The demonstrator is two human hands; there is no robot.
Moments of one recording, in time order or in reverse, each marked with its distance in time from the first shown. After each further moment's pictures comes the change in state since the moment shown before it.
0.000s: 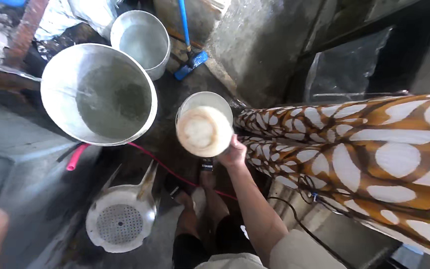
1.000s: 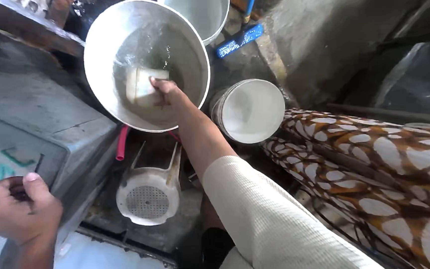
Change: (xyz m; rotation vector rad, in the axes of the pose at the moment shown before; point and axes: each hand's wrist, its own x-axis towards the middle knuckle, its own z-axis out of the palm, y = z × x) left_hand 0.009 -0.007 -0.005 0.005 0.199 0.162; right_hand 0.230 0.331 0.204 -0.927 -0.019 0.809
